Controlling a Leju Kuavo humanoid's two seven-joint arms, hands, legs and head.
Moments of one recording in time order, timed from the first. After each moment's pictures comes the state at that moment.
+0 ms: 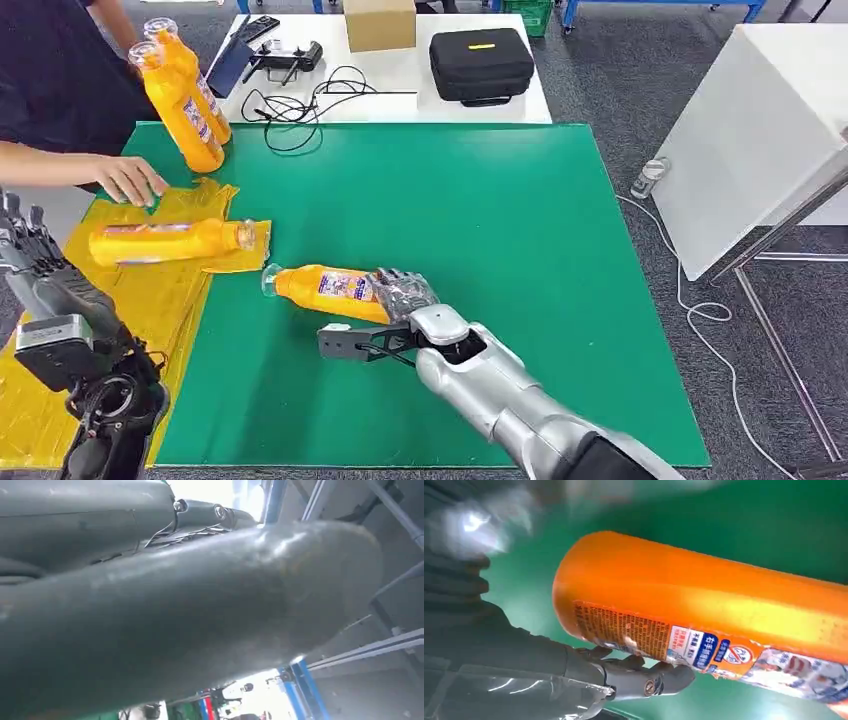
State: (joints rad) left arm -0.12 0.14 -0.09 -1.31 -0.10 0.70 -0.70; right arm -0.66 0.25 0.84 -0.28 0.88 0.17 0.20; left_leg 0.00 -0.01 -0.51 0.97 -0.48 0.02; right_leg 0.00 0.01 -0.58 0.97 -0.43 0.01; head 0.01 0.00
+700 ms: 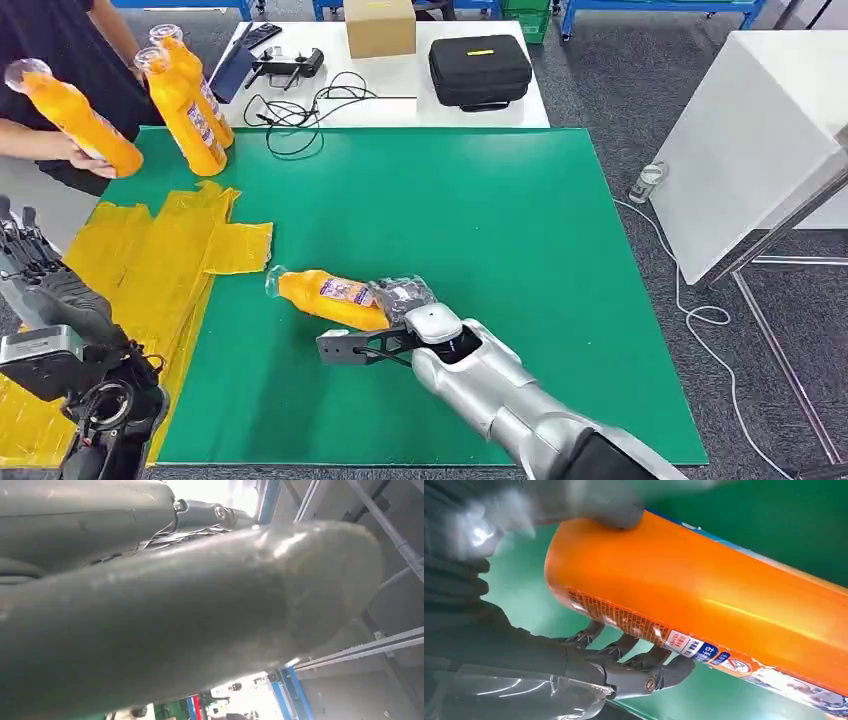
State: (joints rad) left arm -0.10 0.14 -0.09 -1.36 -0.09 0.70 -0.70; right arm -0.68 0.25 0.87 -0.27 0.90 0.23 0.23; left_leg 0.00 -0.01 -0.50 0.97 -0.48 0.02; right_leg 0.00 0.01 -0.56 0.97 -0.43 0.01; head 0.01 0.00
